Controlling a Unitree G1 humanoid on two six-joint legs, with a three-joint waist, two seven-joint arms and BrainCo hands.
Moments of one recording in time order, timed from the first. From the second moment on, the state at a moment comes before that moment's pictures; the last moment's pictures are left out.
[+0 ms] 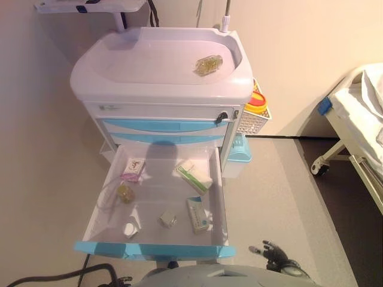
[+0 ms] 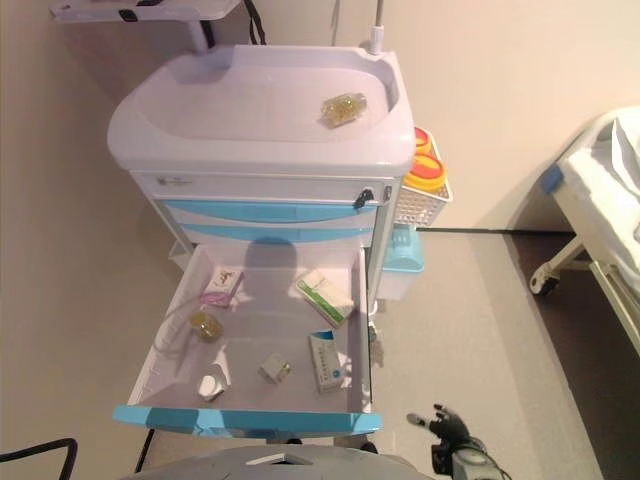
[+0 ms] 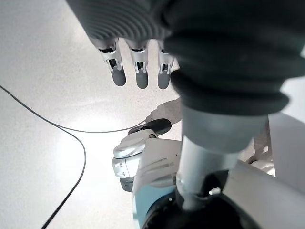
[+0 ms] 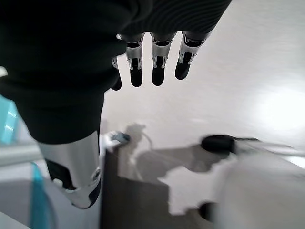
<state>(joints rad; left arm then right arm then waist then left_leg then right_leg) 0.10 0.31 -0.25 1.26 -0.11 0.00 -0.19 0.04 -0.22 0.12 1.22 0.20 -0.09 -0.02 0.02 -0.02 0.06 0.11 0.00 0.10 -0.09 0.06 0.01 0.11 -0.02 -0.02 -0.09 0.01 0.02</state>
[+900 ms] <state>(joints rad) -0.12 0.39 -0.53 1.05 0.01 -0.11 -0.07 -0.22 -0.35 0.33 1.13 0.05 -0.13 -0.05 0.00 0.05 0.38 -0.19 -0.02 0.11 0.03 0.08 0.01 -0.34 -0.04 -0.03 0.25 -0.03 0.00</state>
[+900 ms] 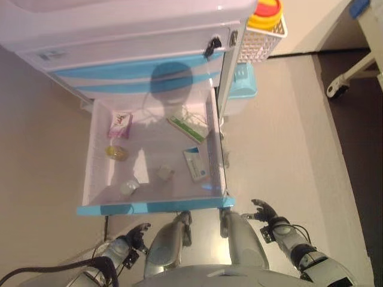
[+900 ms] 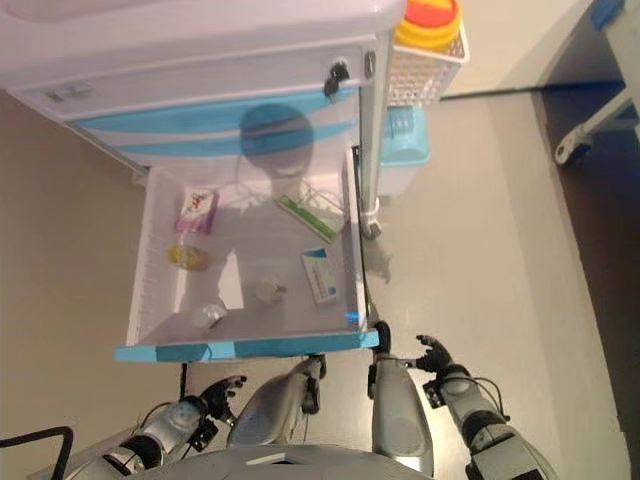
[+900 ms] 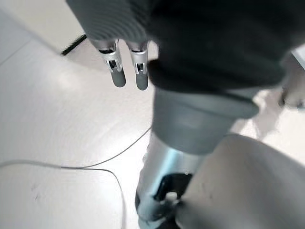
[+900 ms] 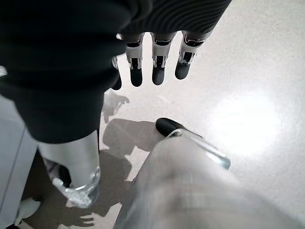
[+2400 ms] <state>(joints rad) -0.57 0.62 -0.25 0.68 -0.37 -0.09 0.12 -0.20 -0.40 0.36 0.94 0.05 -0.10 -0.12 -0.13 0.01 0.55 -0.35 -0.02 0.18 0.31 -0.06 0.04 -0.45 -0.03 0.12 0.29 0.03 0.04</state>
